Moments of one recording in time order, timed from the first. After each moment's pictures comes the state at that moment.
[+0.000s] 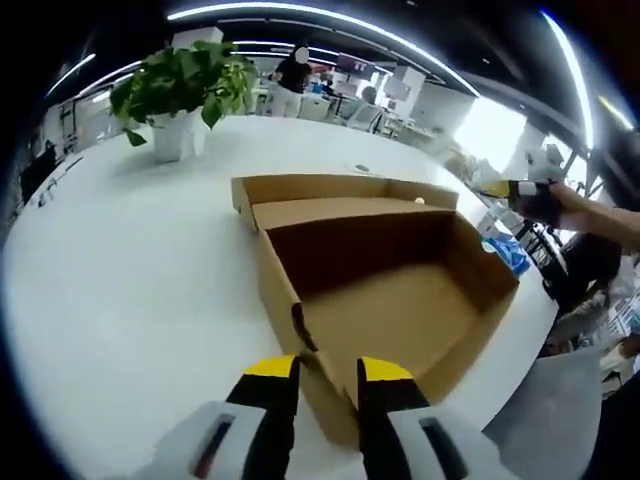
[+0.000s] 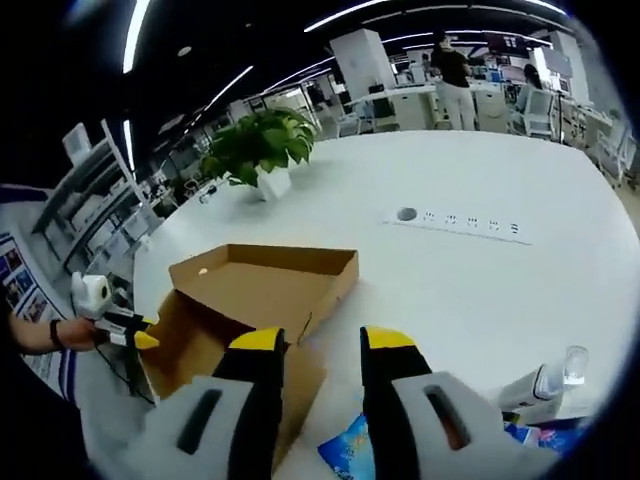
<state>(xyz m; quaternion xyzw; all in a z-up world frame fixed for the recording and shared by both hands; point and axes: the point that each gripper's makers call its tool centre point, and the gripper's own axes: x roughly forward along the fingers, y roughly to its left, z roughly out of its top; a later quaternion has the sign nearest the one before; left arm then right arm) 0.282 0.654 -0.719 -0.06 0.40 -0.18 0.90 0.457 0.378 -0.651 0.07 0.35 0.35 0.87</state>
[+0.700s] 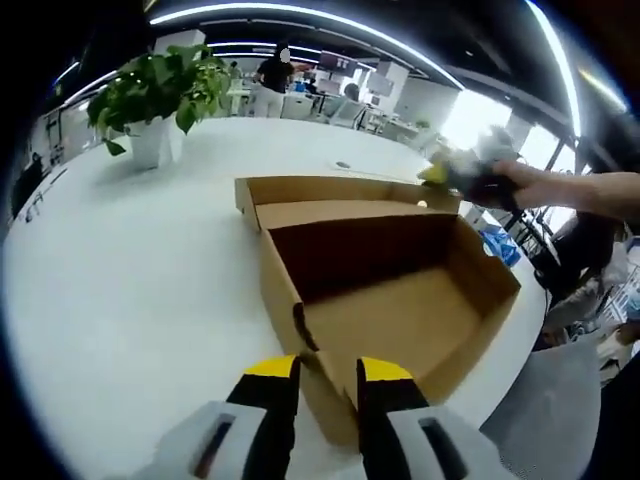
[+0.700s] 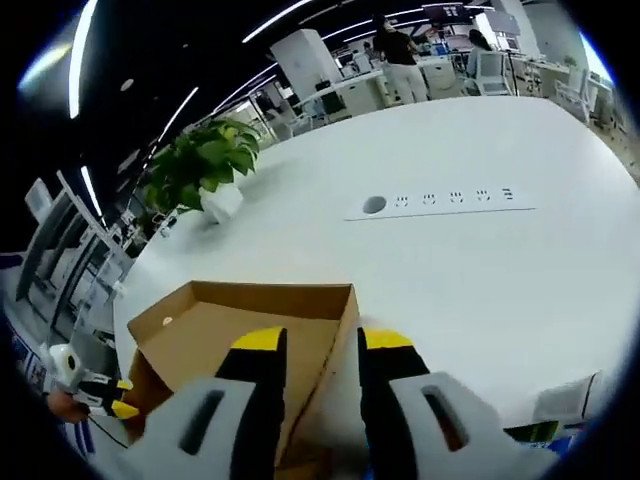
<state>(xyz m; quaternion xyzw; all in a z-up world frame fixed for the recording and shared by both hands) 0.288 0.637 -0.721 -0.06 0.40 -0.20 0.89 0.513 0.393 -0.701 0.12 0.39 0.26 0.87</state>
